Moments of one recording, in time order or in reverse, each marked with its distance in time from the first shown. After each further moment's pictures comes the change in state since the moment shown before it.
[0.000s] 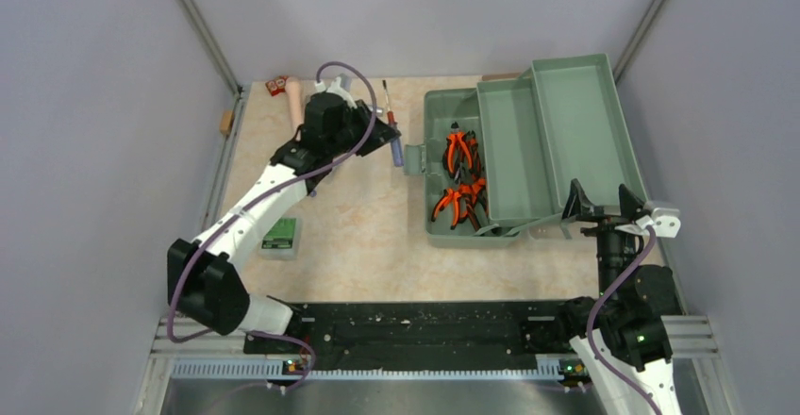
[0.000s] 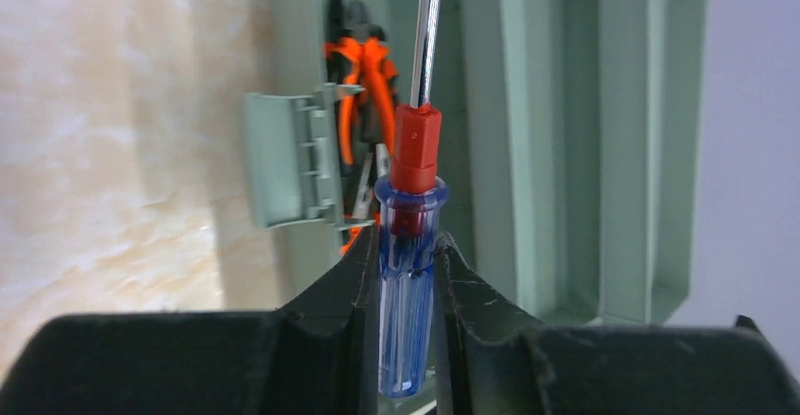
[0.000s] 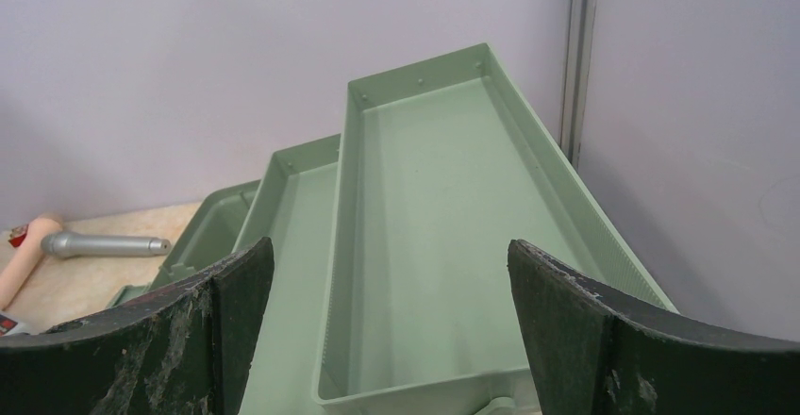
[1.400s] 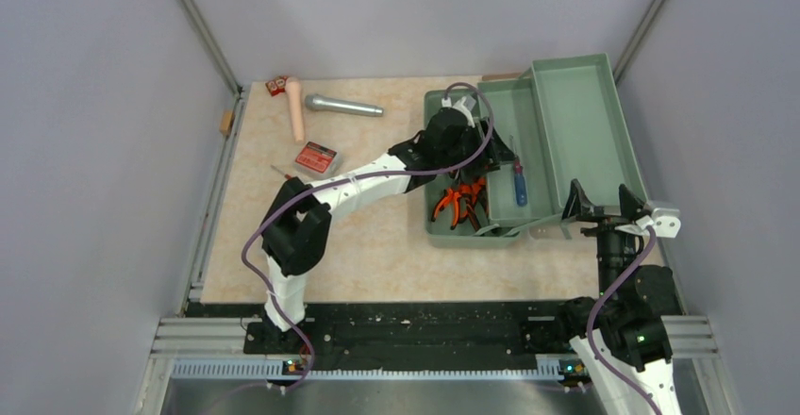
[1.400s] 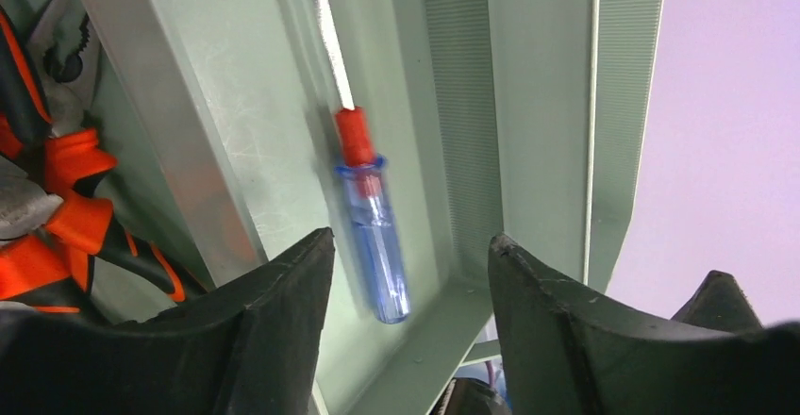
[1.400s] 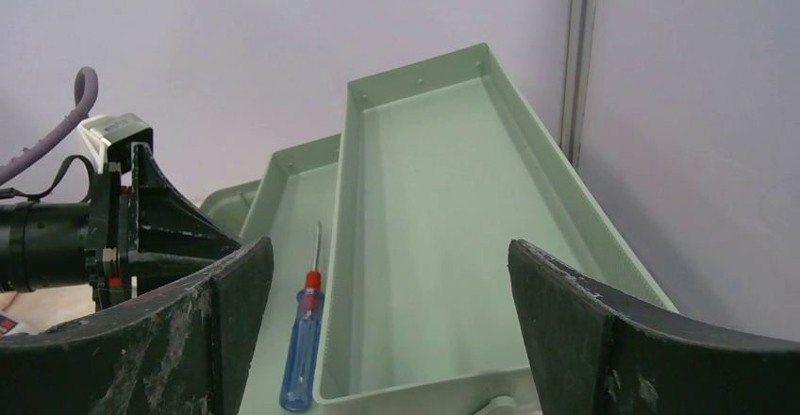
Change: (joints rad) left arm -0.441 0.575 0.391 0.225 0.032 -0.230; right arm 0.000 -0.001 0.000 0.000 0.000 0.000
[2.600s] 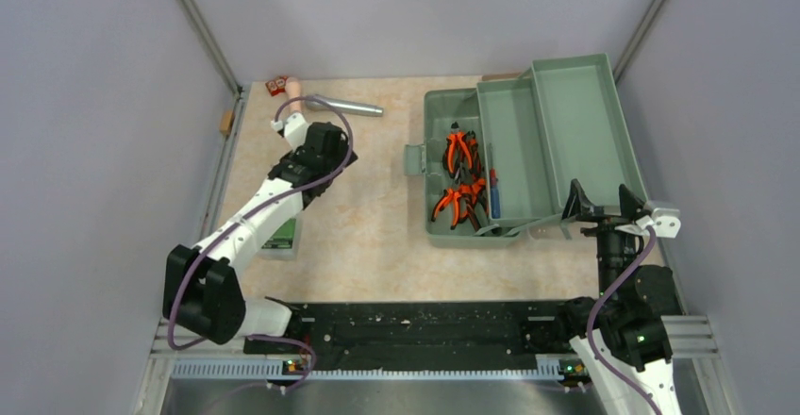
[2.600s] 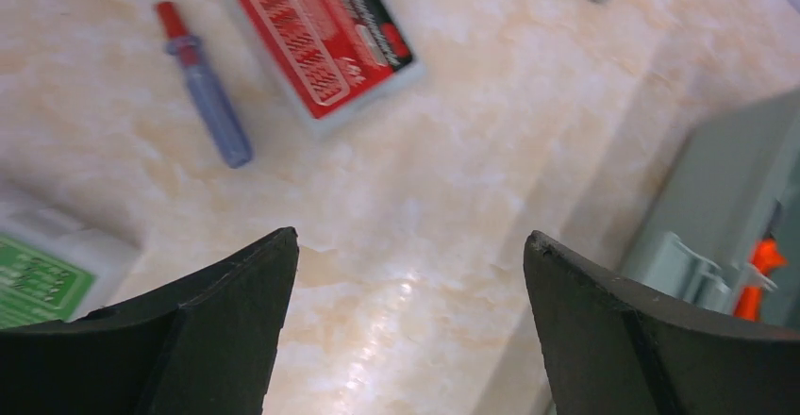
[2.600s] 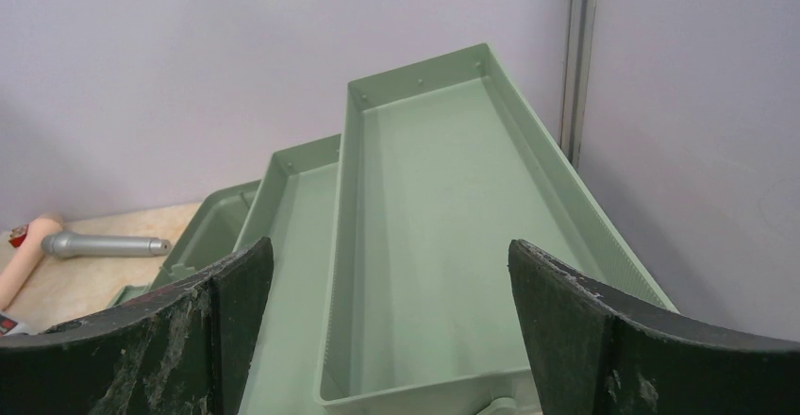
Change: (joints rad) left arm 0.429 -0.604 -0.542 -0.399 -0.711 0.178; right arm 0.000 0.000 0.000 0.000 0.000 0.000
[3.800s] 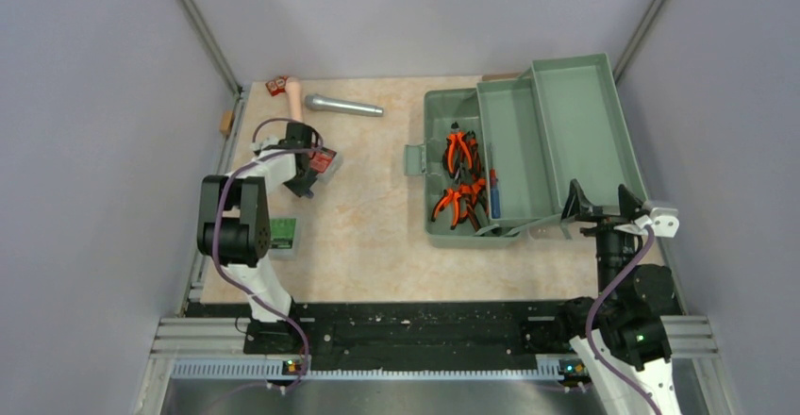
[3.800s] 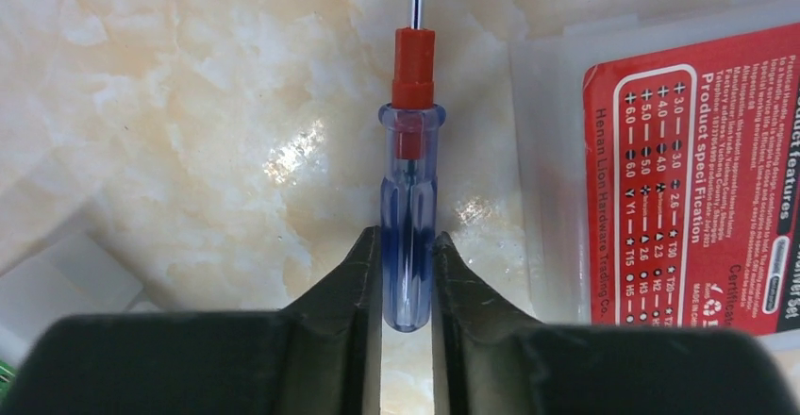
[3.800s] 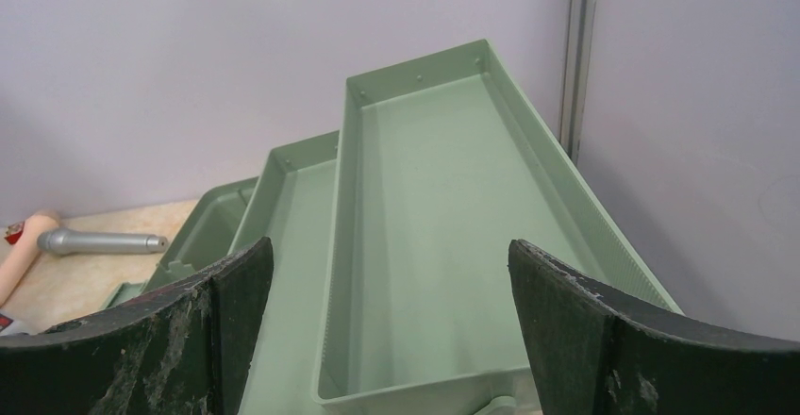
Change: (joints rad) left arm 0.356 0.455 0.090 -0.091 0.085 -0.069; right arm 0.000 0.000 -0.006 0.002 0.000 -0.002
